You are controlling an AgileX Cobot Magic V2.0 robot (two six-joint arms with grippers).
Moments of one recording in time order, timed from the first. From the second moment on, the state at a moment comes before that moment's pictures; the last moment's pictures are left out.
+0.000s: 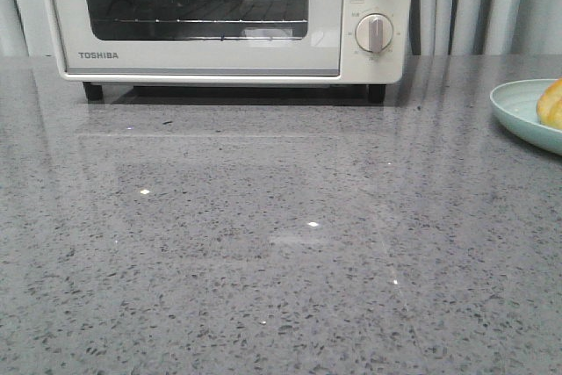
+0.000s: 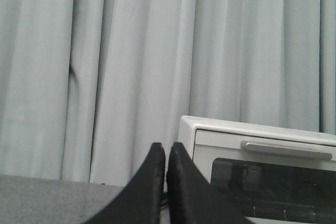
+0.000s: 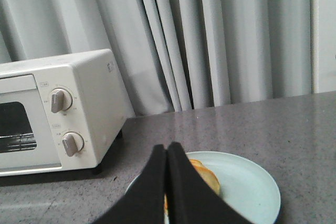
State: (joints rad) left arm -0.05 0.00 -0.14 -0.01 -0.18 -0.14; right arm -0.05 -0.01 -0.25 0.05 0.21 0.10
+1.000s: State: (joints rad) left arm -0.29 0.84 -0.82 -0.04 -0.03 -0.15; right arm -0.05 0.56 -0.80 0.12 0.85 0.10
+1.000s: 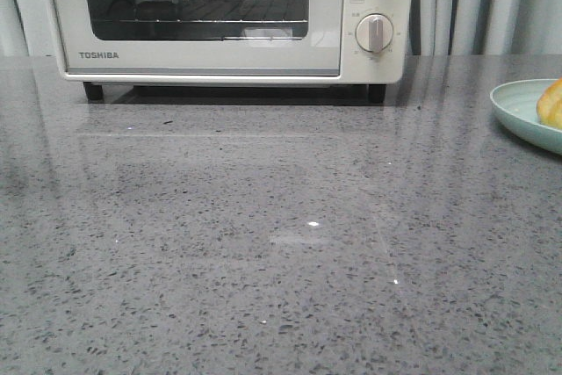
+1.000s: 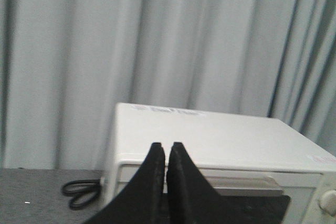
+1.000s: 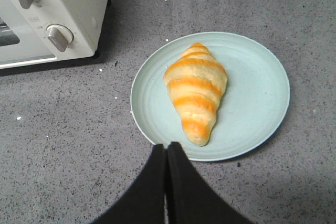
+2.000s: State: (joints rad) left arm -0.43 1.54 -1.24 -0.02 0.05 -0.16; right arm -0.05 0.56 -0.80 0.13 0.84 0.10
